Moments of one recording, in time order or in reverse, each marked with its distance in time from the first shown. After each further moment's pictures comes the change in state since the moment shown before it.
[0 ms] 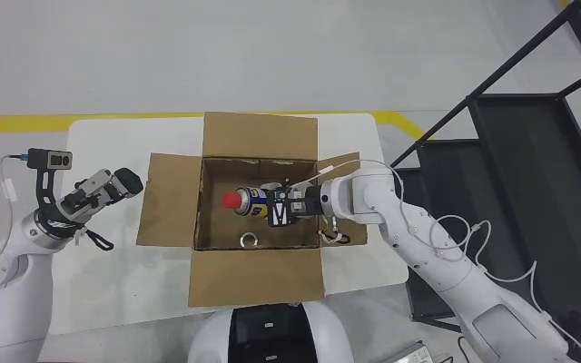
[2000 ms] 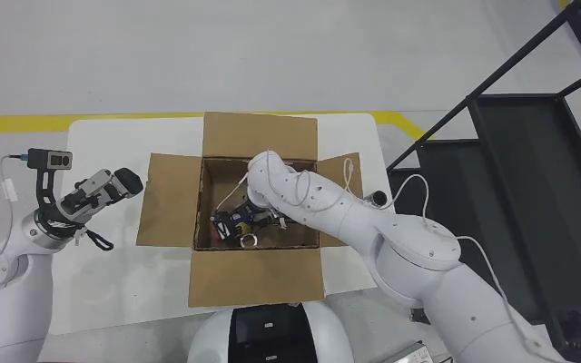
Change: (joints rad) left arm 0.000 0.000 0.000 0.000 0.000 0.000 0.000; right arm 0.588 -0.563 -0.735 1.014 -0.002 -0.146 0.077
